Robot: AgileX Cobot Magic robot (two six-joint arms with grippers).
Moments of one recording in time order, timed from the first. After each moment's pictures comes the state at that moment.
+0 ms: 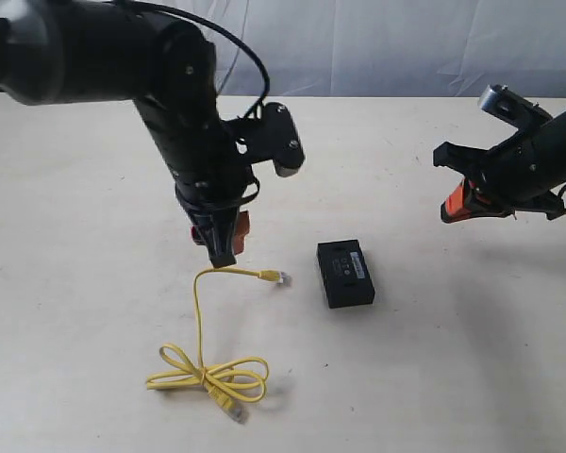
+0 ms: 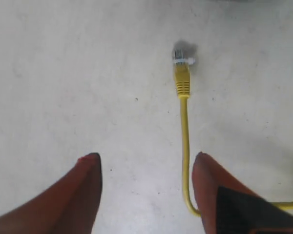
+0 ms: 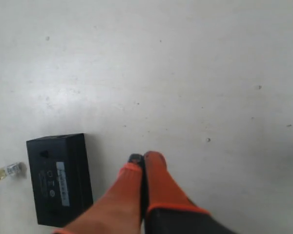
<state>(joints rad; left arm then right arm) -0.66 1.90 -1.39 -0.02 0.93 0.71 -0.02 1.84 -1.05 0.77 0.76 -0.50</state>
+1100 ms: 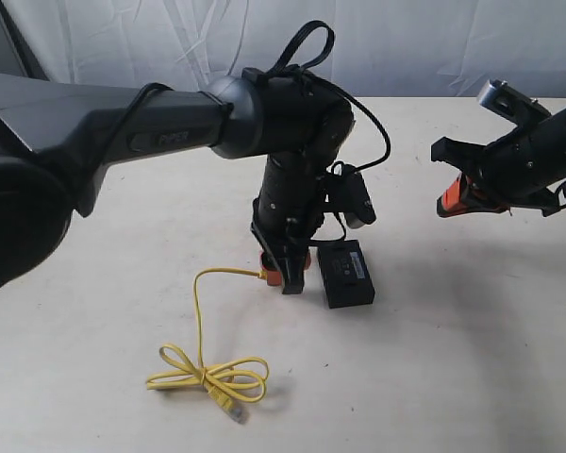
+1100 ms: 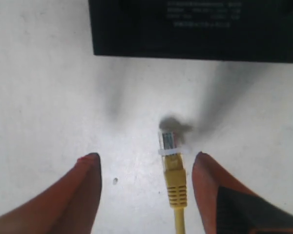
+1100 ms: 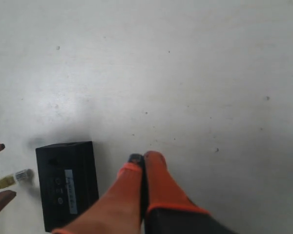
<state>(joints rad) -0.80 2.29 -1.81 0.13 1.22 0.57 -0.02 1.84 -1.05 0.81 0.73 -0.53</state>
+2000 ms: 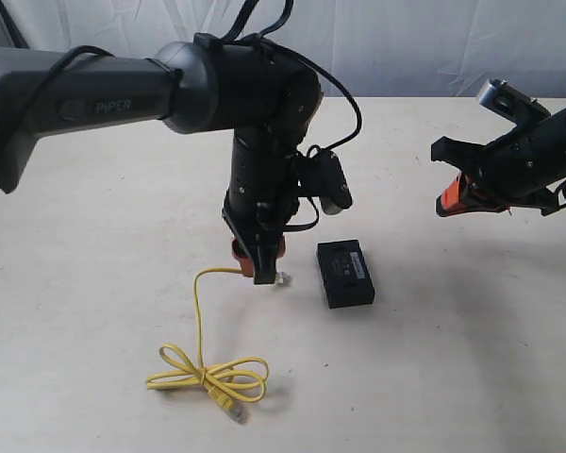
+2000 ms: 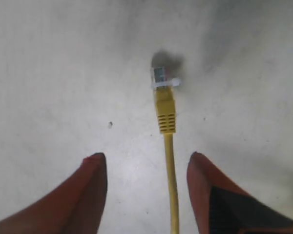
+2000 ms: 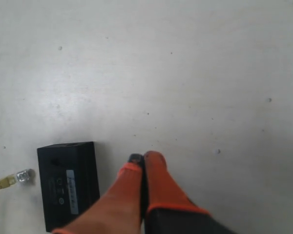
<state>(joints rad) -0.76 2.17 -1.70 0.11 1.22 0.62 -0.02 1.84 -1.05 0.82 0.73 -0.54</state>
